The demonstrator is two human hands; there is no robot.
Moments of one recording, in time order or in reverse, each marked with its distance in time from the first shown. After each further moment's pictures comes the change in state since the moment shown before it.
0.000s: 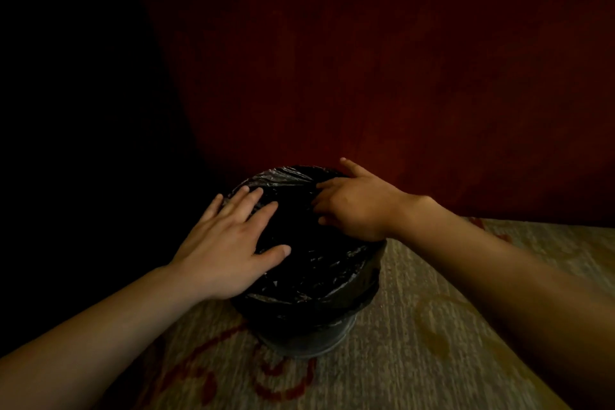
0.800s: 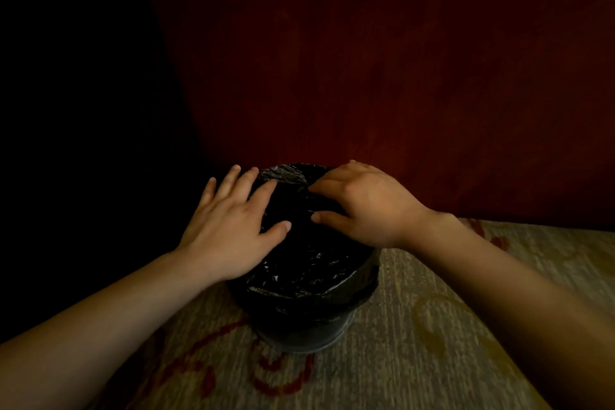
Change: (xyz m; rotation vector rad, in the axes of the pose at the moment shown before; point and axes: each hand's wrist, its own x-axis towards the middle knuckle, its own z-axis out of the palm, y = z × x) left_hand 0.004 0.009 -0.012 -0.031 0.128 -0.080; right_hand -0.030 -0.022 -0.014 0.192 0.312 0.125
